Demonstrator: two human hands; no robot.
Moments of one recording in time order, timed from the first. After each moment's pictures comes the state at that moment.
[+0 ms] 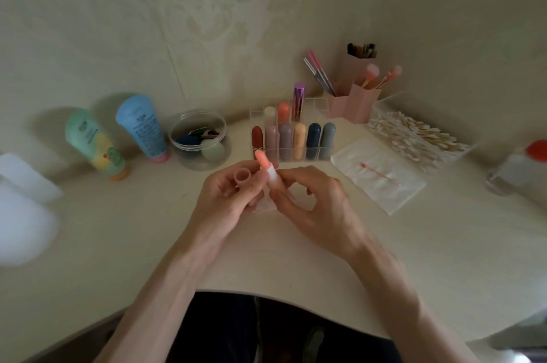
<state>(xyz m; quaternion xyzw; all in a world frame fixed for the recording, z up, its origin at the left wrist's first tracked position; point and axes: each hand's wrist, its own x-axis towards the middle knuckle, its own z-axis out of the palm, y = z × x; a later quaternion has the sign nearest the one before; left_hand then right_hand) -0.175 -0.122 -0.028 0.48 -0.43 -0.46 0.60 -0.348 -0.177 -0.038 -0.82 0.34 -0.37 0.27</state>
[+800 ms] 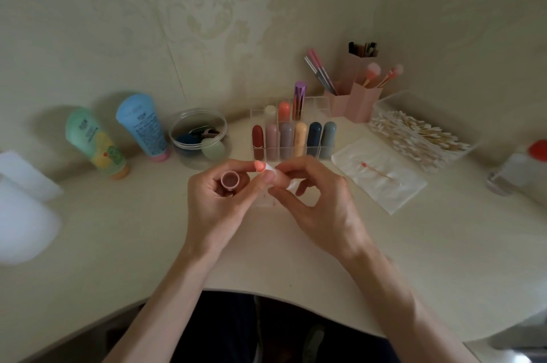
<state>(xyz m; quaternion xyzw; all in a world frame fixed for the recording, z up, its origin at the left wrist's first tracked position) -0.178 -0.118 -0.029 0.53 -0.49 -0.23 0.65 -0.344 -0.174 -0.041 -0.76 0.34 -0.44 0.33</state>
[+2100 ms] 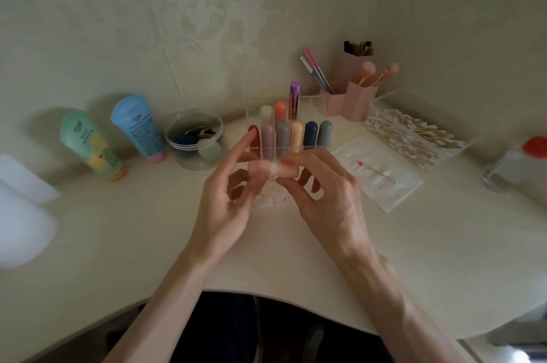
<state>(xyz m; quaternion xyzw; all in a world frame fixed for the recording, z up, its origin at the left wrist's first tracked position) -0.181 -0.126 -0.036 0.49 -0.57 -0.29 0.60 -0.350 -0.174 -0.040 -0.77 0.35 -0.50 0.17</state>
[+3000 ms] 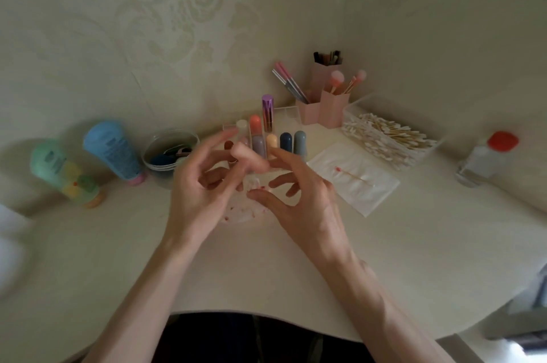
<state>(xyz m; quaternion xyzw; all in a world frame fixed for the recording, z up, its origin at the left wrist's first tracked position) -0.182 -0.146 -0.006 0.52 -0.55 -0.26 0.60 -0.349 -0.173 -0.033 -0.72 0.42 -0.48 0.27</state>
